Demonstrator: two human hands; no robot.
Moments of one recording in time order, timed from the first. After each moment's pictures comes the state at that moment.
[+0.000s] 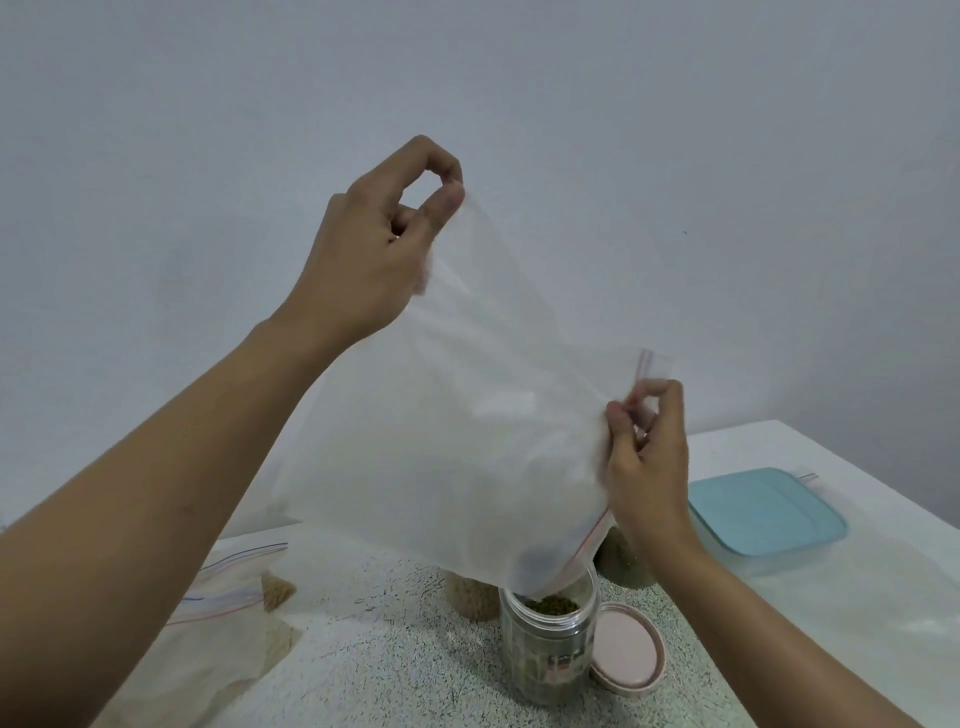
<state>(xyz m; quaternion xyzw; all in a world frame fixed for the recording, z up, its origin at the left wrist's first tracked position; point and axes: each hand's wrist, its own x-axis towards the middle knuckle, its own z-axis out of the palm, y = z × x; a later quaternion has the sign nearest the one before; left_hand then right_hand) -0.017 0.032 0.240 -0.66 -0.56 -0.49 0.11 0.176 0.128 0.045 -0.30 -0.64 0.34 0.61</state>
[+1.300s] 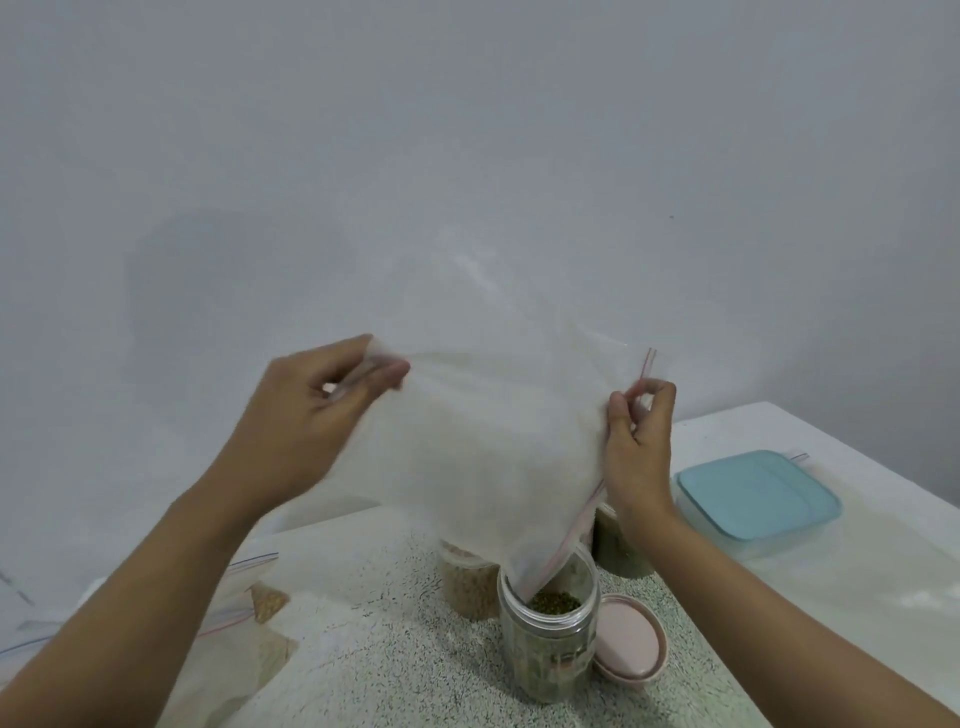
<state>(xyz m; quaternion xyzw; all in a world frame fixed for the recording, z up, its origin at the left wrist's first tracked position) -0.047 -0.010 0.147 -0.66 -0.60 -0.45 0.01 0.163 0.165 0.025 -0.36 -0.57 0.40 0.62</state>
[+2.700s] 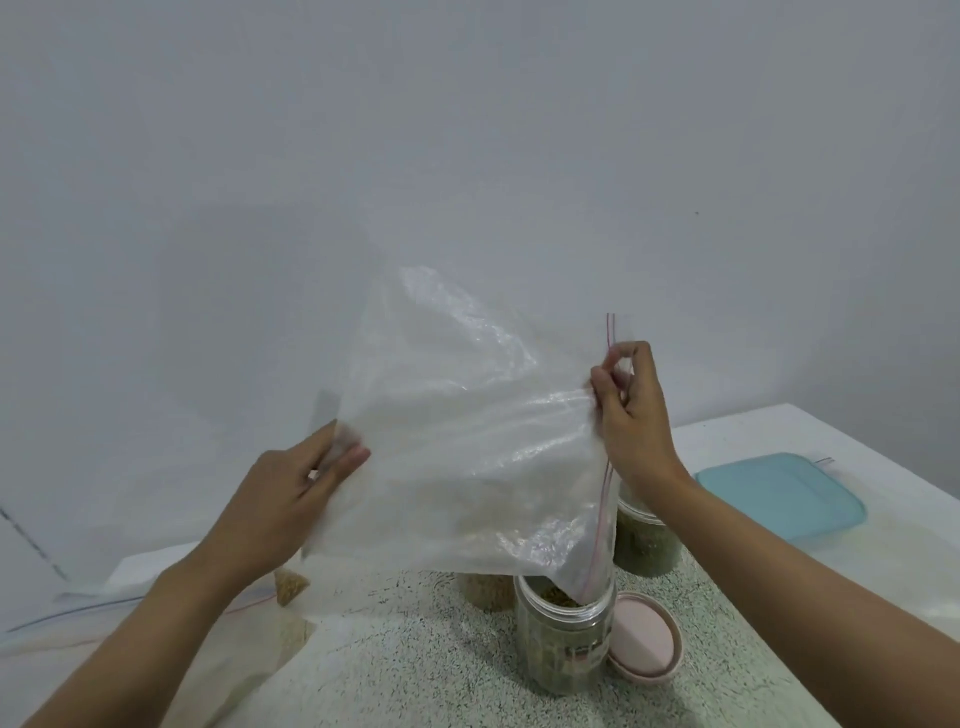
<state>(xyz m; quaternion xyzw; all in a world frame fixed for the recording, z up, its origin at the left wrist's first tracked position) -0.108 -0.039 0.071 -0.60 -0.71 -0.38 -0.01 0.155 0.180 0.046 -0.25 -0.66 0.42 0.57</state>
